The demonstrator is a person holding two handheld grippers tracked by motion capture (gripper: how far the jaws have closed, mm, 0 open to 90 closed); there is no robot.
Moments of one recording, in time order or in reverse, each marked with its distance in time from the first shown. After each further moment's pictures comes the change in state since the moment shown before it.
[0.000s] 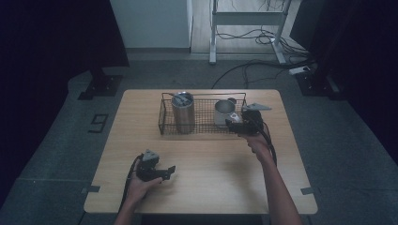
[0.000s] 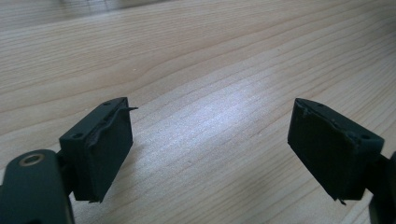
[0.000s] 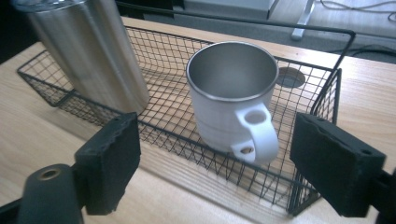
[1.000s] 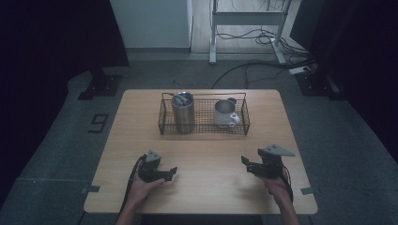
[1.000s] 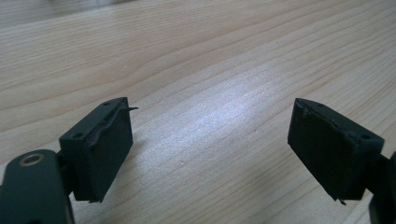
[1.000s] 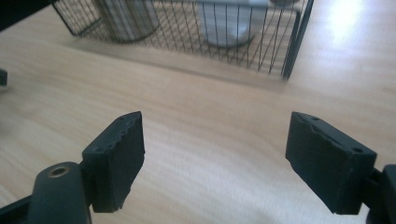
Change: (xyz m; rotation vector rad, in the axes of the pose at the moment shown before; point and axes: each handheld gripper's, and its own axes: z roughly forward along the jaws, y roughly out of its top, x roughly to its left) left arm -0.007 -0.001 0.005 0.014 0.013 0.024; right arm -0.004 -0.122 -0.072 -0.006 0.028 0.040
